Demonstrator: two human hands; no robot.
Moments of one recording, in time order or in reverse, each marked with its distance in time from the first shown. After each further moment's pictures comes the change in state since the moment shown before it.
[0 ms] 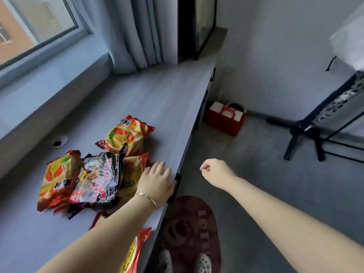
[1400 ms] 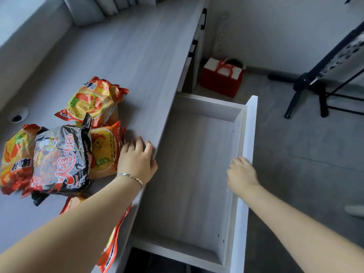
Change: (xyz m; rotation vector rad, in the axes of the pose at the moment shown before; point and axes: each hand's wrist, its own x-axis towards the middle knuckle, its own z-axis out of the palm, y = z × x) left_hand 0.016 0.013 0.052 0.190 -0.131 -0.121; right_hand 0.003 0.159 0.077 -0.799 -0.111 -0.043
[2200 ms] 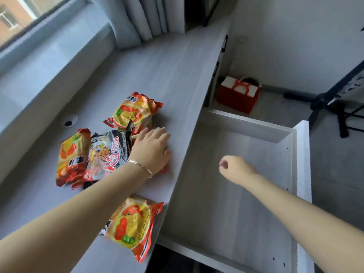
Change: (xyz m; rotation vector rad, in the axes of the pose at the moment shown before) left_hand -0.018 -0.049 -0.064 -0.306 0.209 0.126; right_hand -0.015 -0.048 -0.095 0.627 0.056 0.138
